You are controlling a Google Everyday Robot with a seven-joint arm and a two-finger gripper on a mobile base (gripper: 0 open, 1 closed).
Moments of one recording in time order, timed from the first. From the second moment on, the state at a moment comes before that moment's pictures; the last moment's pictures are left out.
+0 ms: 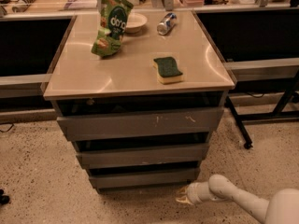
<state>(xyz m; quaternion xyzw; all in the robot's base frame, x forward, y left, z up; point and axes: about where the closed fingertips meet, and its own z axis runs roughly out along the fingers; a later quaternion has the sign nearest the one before) 0.508 -0.156 0.177 -0.67 0.65 0.17 0.31</state>
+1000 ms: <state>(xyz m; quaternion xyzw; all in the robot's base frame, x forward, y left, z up) 0.511 -0.189 0.183 -0.68 0.68 0.12 0.25</state>
